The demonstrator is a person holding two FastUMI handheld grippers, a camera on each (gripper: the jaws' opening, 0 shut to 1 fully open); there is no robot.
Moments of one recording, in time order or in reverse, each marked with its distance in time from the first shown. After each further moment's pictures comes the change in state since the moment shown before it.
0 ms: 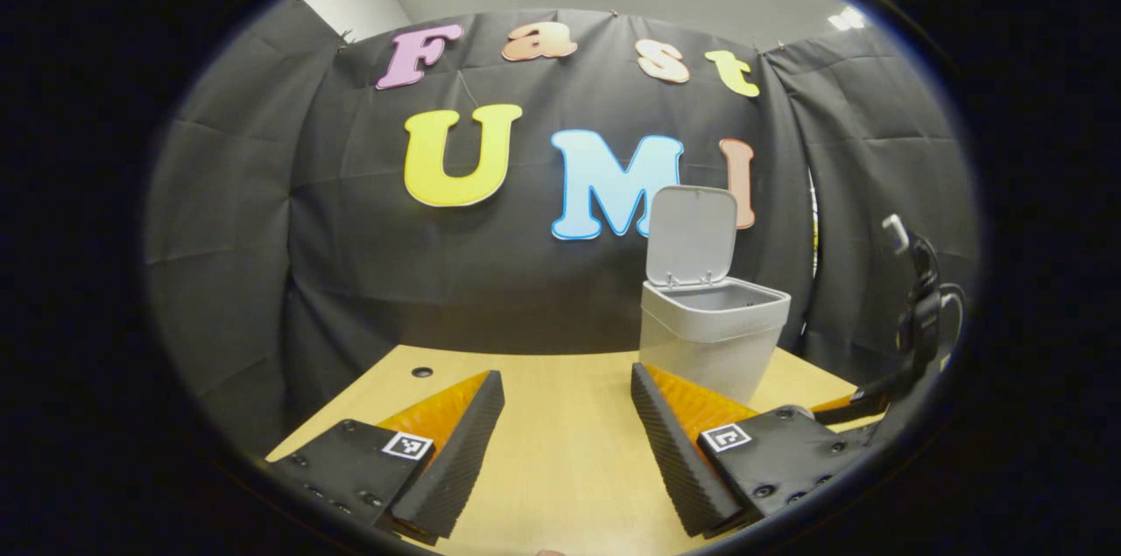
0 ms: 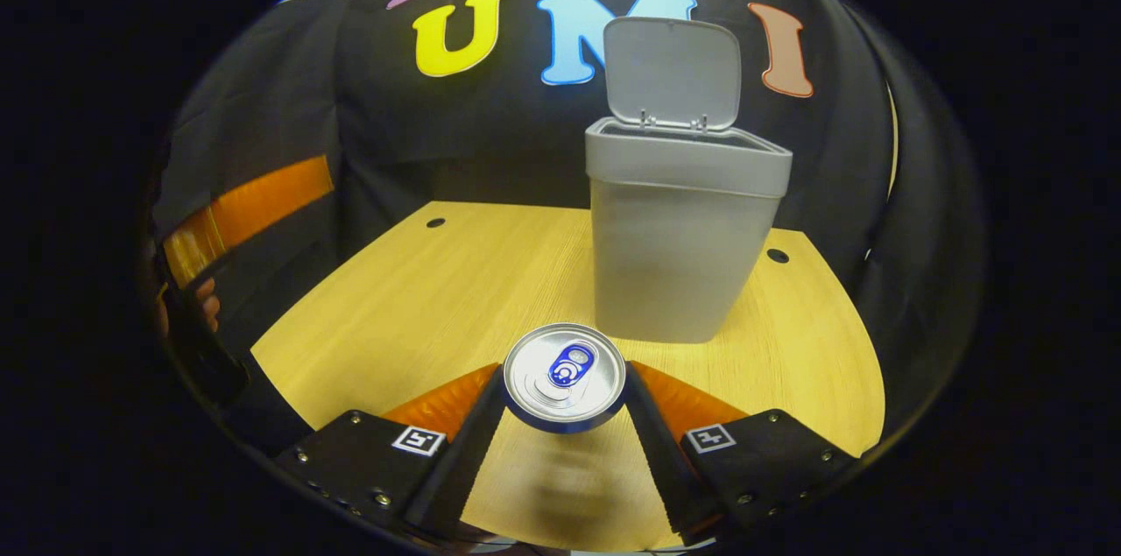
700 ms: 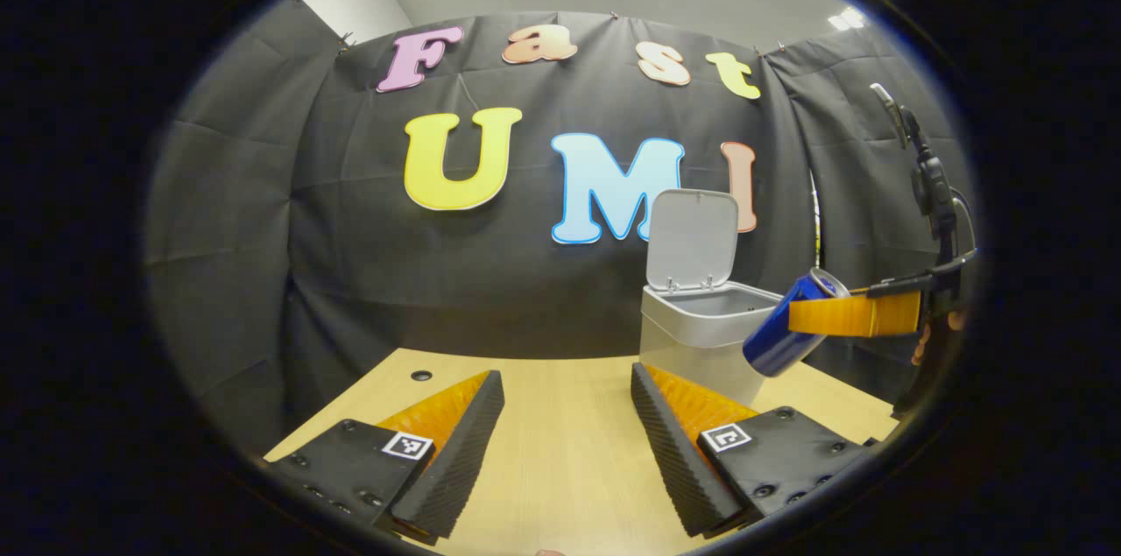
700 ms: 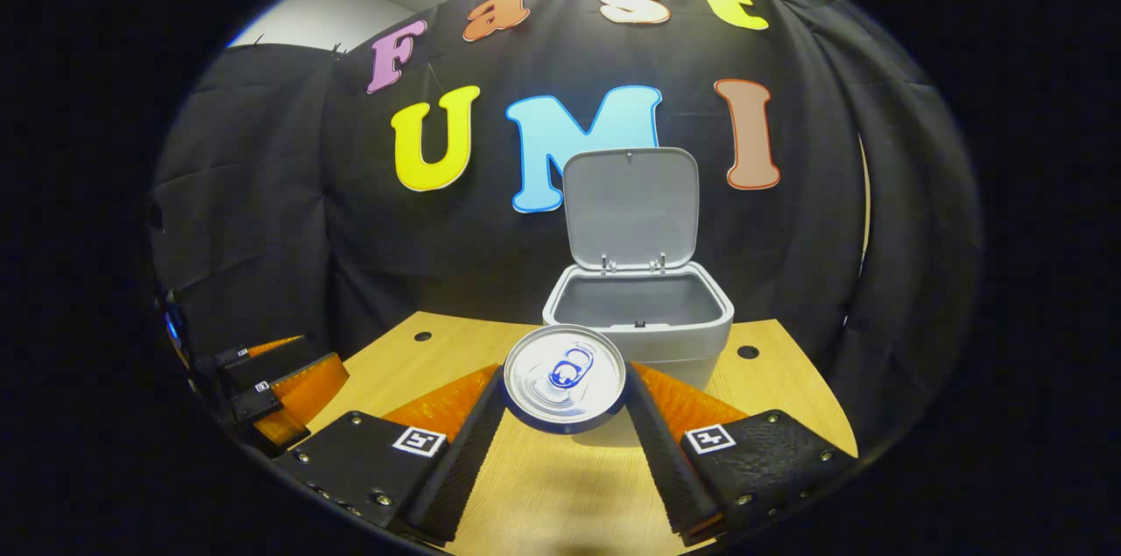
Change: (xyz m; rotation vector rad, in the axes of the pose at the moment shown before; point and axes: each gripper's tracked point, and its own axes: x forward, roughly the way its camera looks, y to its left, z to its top) left arm 0.007 -0.004 0.005 -0.004 -0.018 0.009; right arm -0.026 -0.033 0.134 0.025 -0.310 -0.045
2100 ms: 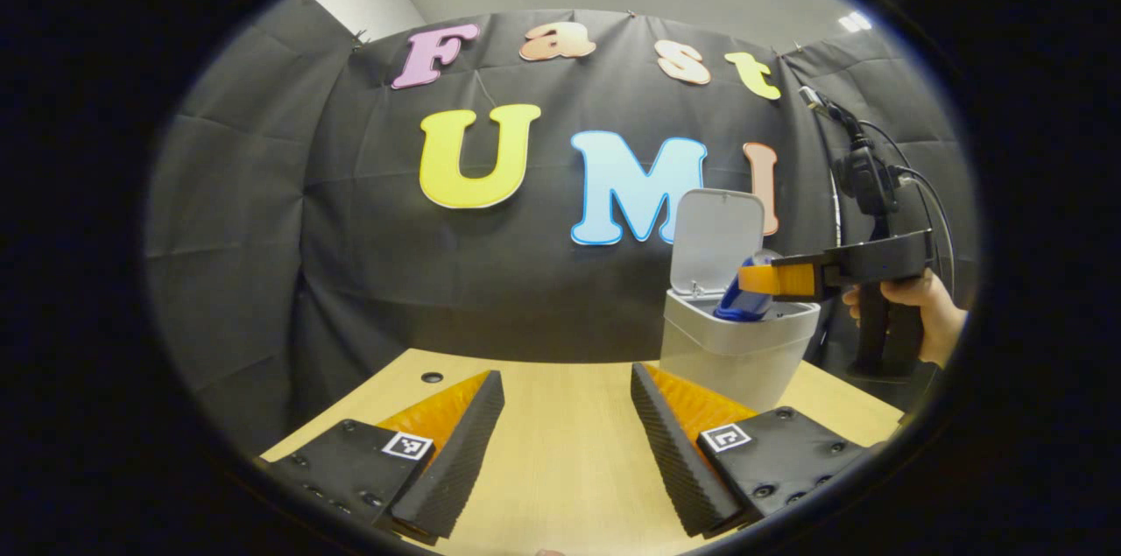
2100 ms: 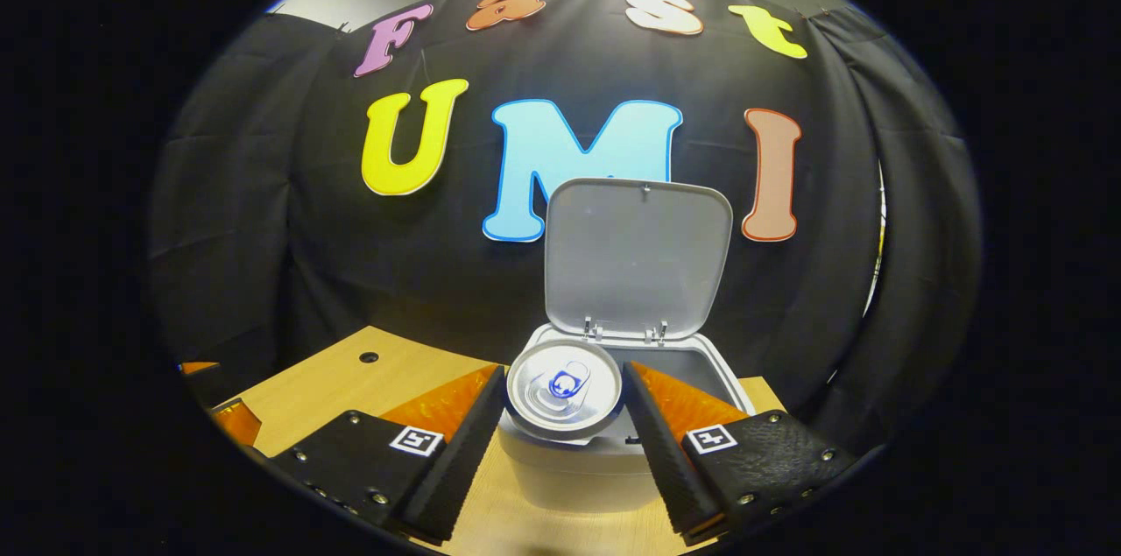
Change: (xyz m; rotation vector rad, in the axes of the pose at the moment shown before) left arm 0.023 0.020 -0.002 -0.009 -0.003 0.054; right arm 0.109 -0.016 0.048 -0.117 -0.043 -0.095
